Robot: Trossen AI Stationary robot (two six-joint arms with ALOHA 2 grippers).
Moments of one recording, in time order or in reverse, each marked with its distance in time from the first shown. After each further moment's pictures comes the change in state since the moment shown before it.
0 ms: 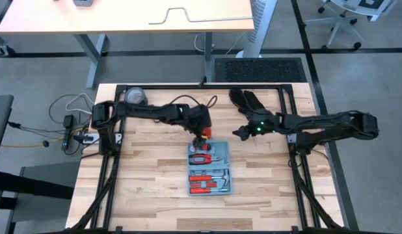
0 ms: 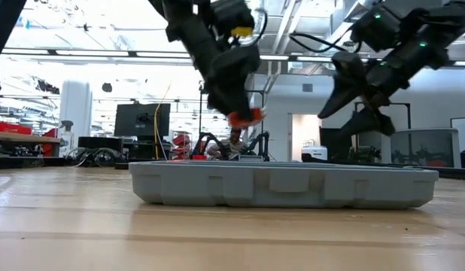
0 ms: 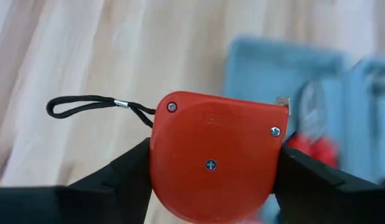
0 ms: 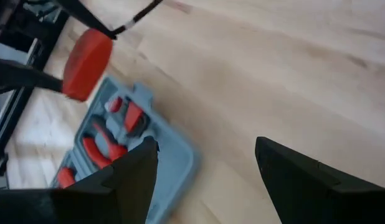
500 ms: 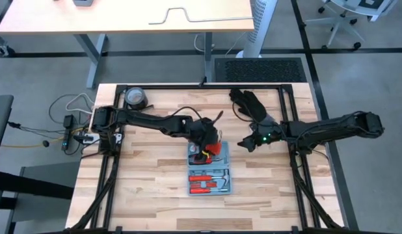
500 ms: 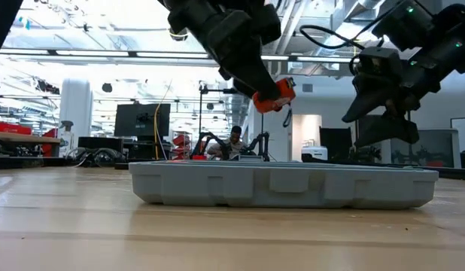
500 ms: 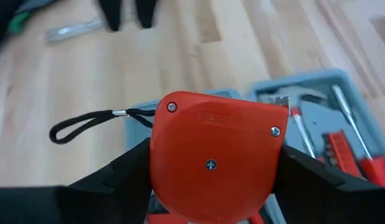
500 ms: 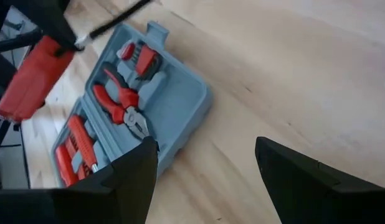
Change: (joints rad) left arm -0.140 0.019 0.020 0.172 0.079 0.144; right arm 0.162 -0.139 -0.127 -0.003 0.025 0.067
